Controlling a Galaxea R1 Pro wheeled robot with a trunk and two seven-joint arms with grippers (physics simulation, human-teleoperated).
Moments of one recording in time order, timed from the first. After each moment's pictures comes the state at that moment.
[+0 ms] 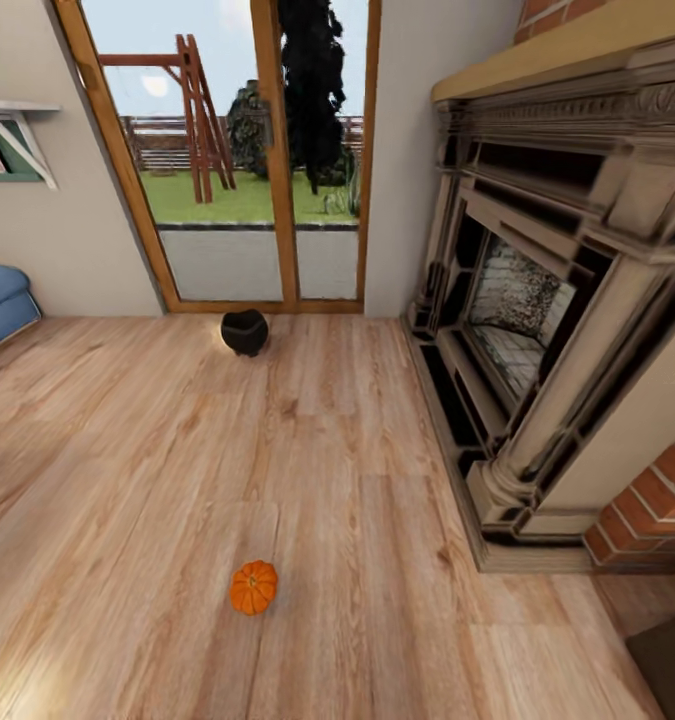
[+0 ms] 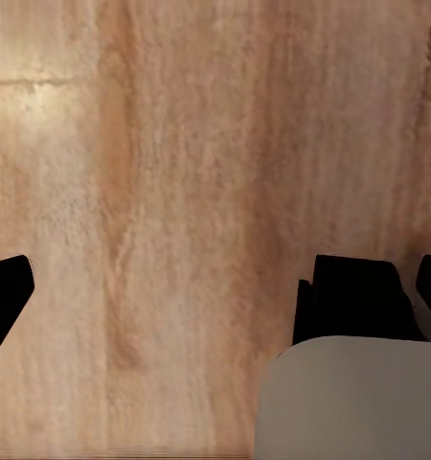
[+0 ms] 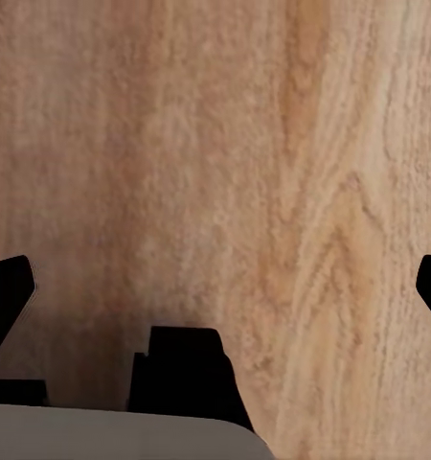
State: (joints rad) left arm -0.31 0.04 -0.66 0.03 0.65 -0.22 0.21; right arm -0.36 0.04 0.53 0.08 -0.38 -0.33 -0.16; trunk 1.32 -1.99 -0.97
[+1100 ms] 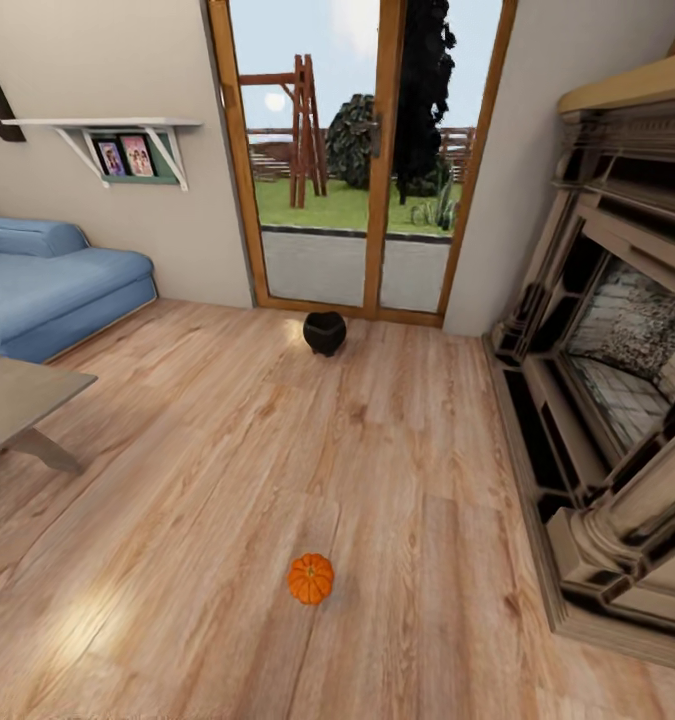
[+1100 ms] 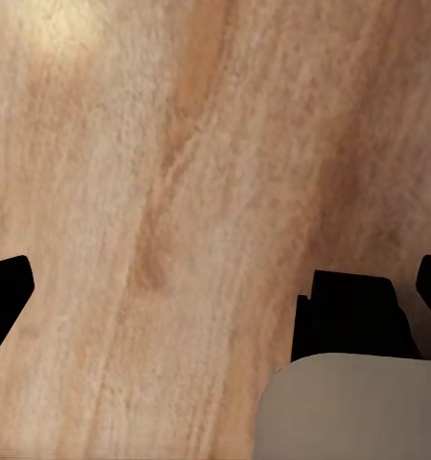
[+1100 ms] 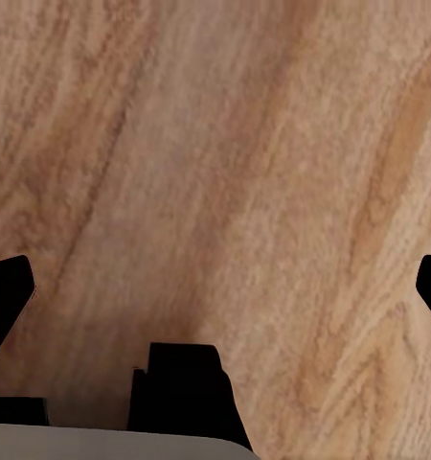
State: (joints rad) left arm -0.31 0.04 -0.66 0.03 0.65 -0.22 0.21; right arm -0.36 0.04 0.53 0.08 -0.37 -0.33 -0.16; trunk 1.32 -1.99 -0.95
